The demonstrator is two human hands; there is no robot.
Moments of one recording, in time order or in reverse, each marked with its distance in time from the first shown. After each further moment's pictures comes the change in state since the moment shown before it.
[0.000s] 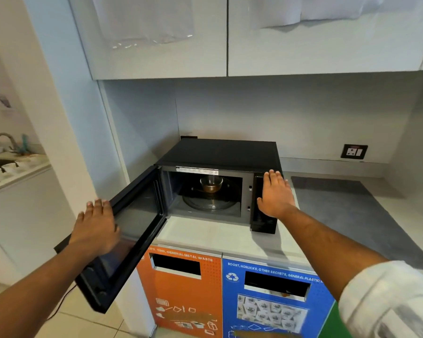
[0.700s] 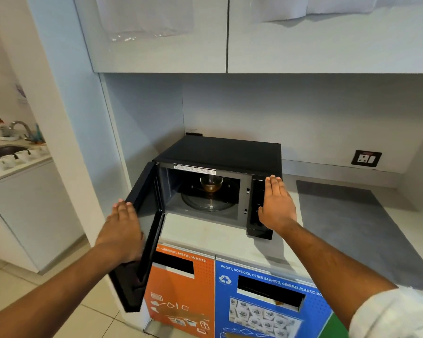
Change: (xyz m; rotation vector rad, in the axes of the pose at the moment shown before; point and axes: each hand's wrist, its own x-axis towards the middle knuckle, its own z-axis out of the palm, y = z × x) left_hand -0.039 0.093 -0.002 0.025 -0.088 0.022; right_hand 0.002 0.023 0.027 0.028 0.021 -0.022
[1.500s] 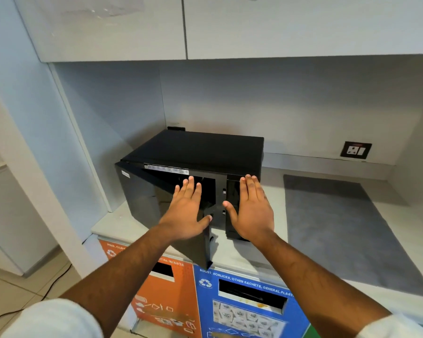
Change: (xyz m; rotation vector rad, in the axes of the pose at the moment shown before) left_hand 0.083 0.207 -0.003 -0.312 0.190 0.482; right_hand 0.005 0.010 0.015 0.143 0.163 -0.060
